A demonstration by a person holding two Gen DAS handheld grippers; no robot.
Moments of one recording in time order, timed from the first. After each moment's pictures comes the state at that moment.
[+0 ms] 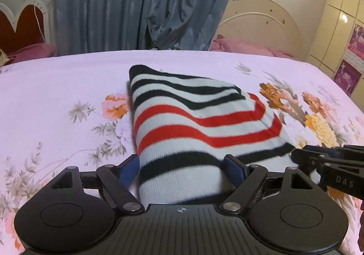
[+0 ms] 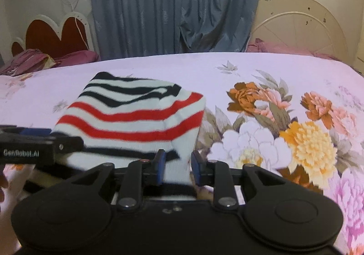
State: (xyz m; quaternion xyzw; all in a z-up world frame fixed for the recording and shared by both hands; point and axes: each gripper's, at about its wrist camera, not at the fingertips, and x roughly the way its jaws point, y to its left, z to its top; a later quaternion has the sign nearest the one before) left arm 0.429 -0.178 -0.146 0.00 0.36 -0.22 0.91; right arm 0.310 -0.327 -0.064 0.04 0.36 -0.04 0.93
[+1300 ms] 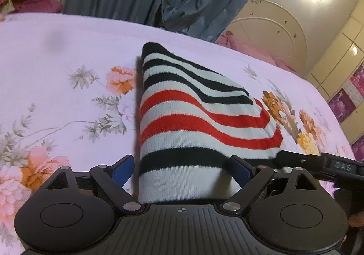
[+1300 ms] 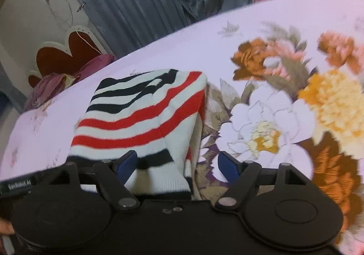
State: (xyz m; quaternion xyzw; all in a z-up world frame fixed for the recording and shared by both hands) left arm 0.451 -0.159 -0.159 -0.11 0.43 -0.21 0.87; right arm 0.351 -0.391 -0.083 0.23 0.42 0.02 0.88
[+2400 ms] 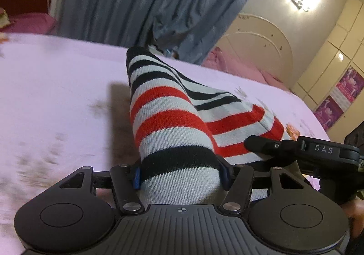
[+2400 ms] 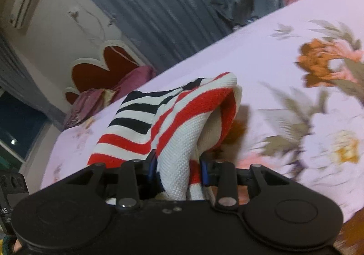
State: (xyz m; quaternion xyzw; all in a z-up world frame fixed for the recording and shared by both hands) left arm 0.439 -0.106 -0.121 -0.12 0.37 -0.23 0.89; right arm 0.373 -0.328 -0.053 0.29 0.36 0.12 0.88
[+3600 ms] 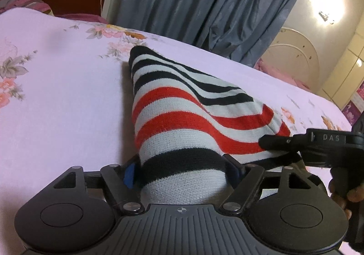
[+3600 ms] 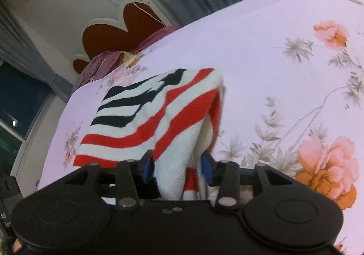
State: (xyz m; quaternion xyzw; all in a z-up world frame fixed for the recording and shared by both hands) left arm 0.483 0.229 -0.196 -0.10 0.37 -0.18 0.91; right arm 0.464 -0.032 -0.095 0.28 0.42 0.12 0.86
